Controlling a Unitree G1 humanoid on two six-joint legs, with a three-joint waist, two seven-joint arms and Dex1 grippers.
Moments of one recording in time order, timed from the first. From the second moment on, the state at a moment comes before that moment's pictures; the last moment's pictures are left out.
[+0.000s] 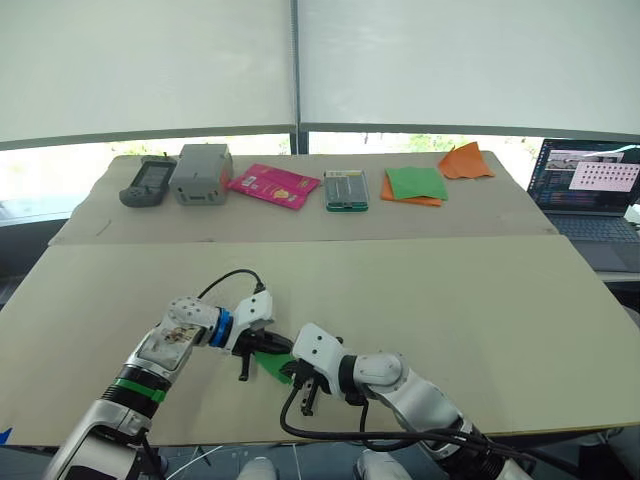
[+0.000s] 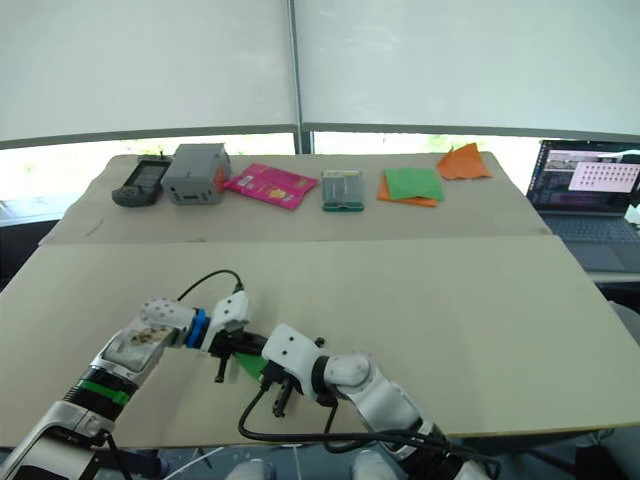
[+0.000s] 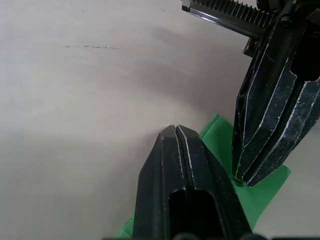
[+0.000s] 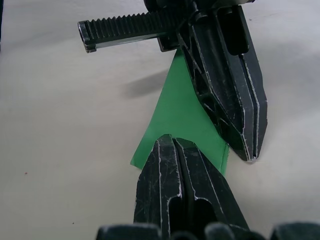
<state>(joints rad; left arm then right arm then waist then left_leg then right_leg) -0.43 0.62 -0.31 0.25 -0.17 0.21 -1.34 -0.25 -0.24 0.64 -0.32 -0.02 0.74 0.63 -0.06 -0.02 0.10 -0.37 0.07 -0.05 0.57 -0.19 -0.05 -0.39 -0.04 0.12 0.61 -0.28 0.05</state>
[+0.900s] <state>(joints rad) -0.43 0.66 -0.32 0.28 -0.12 0.04 -1.34 -0.25 -0.24 0.64 -0.33 -0.01 0.77 0.60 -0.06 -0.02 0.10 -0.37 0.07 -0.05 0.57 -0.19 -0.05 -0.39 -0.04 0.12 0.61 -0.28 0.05</state>
